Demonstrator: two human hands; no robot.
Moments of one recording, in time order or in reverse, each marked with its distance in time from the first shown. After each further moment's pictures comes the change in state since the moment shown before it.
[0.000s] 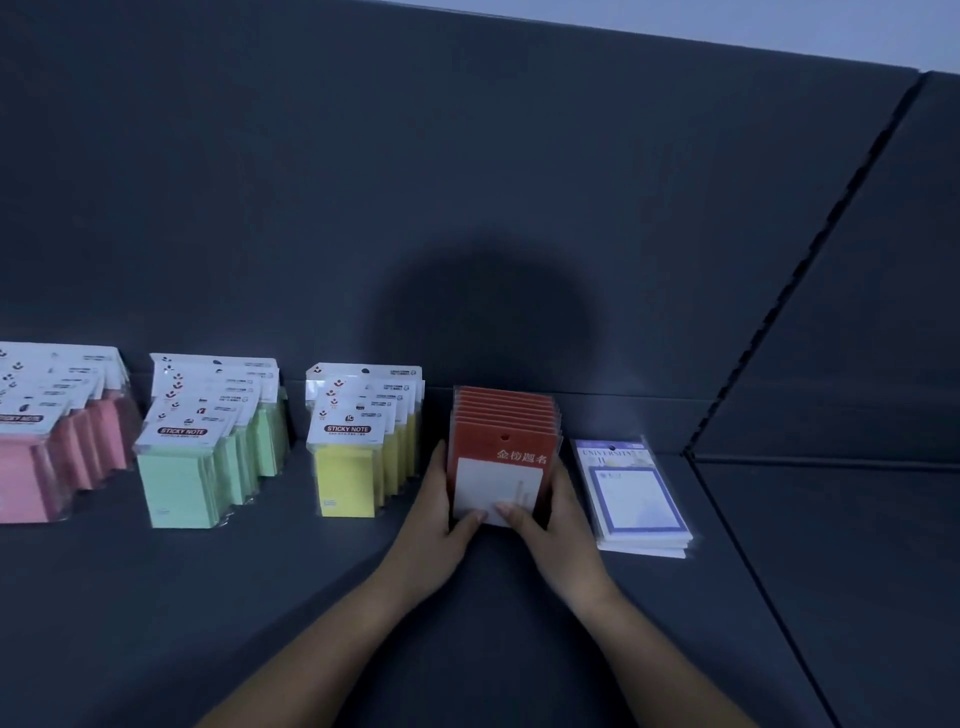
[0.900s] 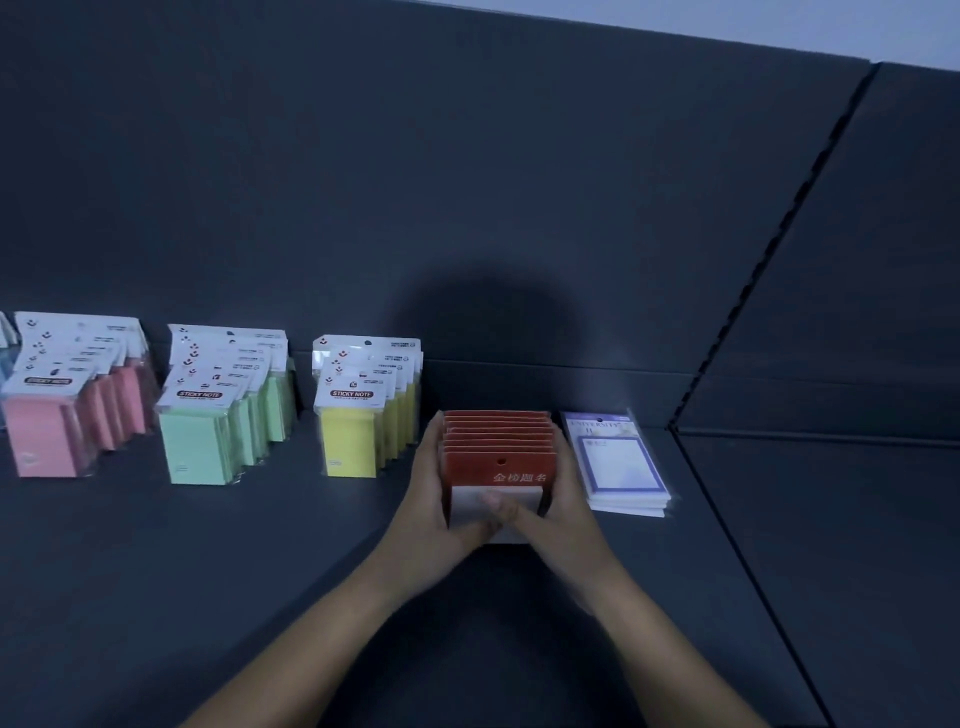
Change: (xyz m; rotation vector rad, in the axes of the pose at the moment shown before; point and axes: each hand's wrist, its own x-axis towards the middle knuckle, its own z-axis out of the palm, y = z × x) left_hand -0.045 0.047 0.002 -0.134 0.003 -0.024; right_hand -0.041 -0.043 -0.013 0.227 -0.140 -0.001
